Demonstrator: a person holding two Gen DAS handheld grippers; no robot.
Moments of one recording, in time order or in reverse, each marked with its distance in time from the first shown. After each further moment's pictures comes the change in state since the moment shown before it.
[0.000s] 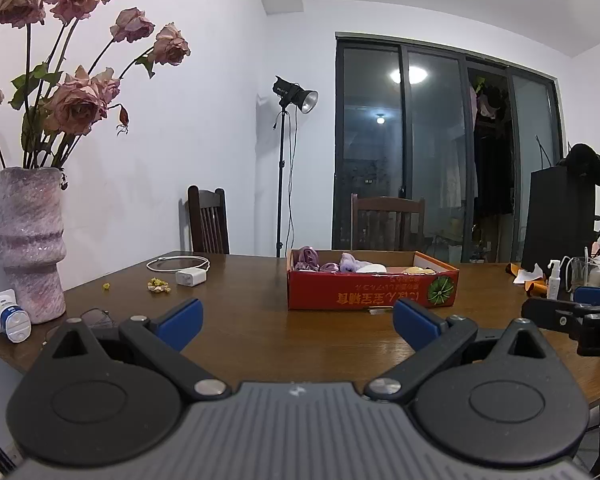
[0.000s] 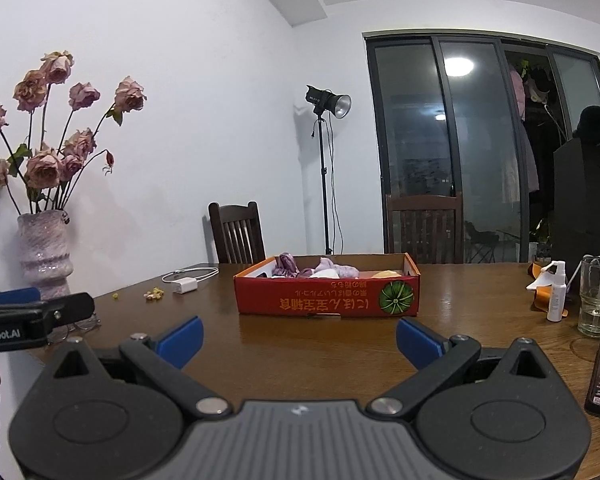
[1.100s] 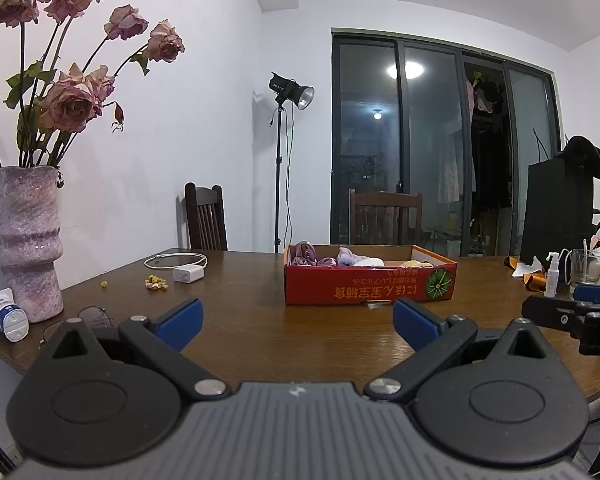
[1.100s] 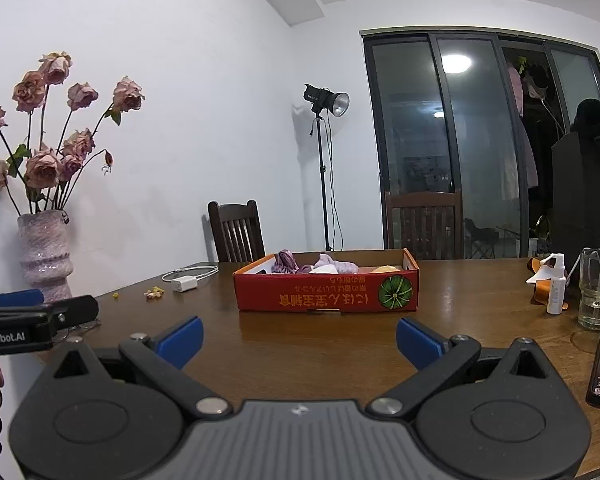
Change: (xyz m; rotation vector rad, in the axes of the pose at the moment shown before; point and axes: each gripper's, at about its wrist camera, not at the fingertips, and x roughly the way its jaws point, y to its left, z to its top) left arm 0.003 0.000 -0.003 0.009 0.012 -0.009; right arm 0.000 0.000 -0.006 0.012 0.004 0.000
